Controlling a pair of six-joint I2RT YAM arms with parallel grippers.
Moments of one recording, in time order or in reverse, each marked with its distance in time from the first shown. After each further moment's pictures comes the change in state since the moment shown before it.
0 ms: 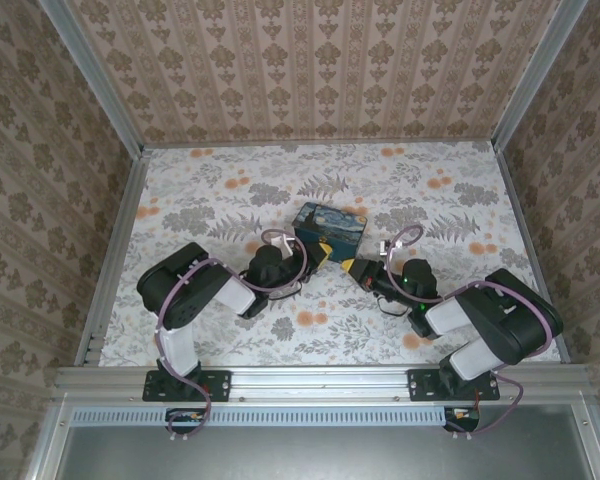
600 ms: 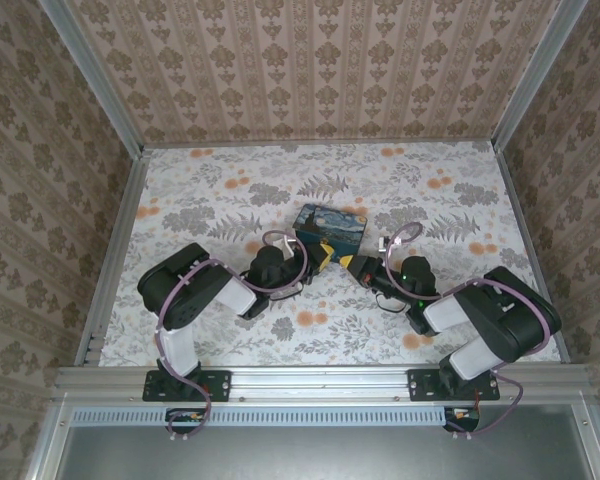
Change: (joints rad) left arm -0.008 0.000 0.002 0.000 0.001 -0.064; right arm 0.000 0.028 0.017 0.003 0.003 0.001
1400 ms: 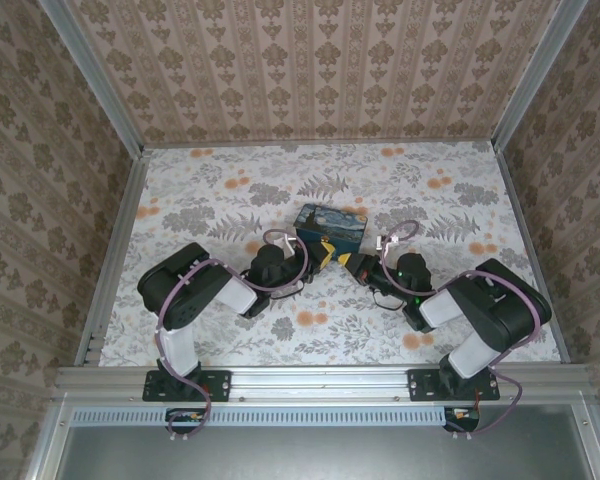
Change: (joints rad) left arm 0.000 0.000 0.012 0.000 0.000 -0.007; right arm -0.006 0.058 0.036 0.003 0.017 0.006
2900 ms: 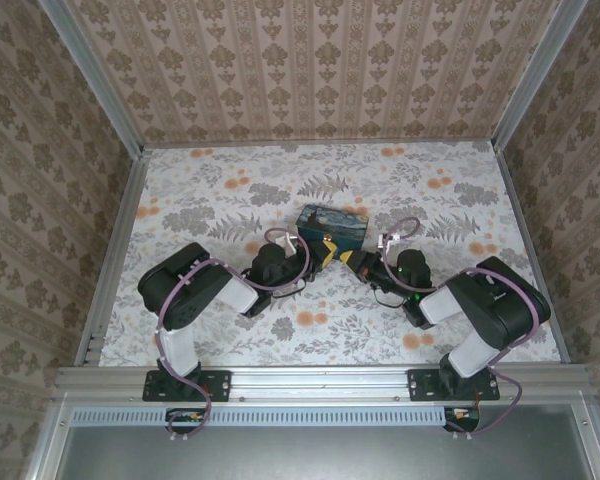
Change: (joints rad) left arm -0.006 0.000 0.016 0.001 0.000 0.000; right arm -0.024 0.004 0.010 -0.054 -0.008 0.011
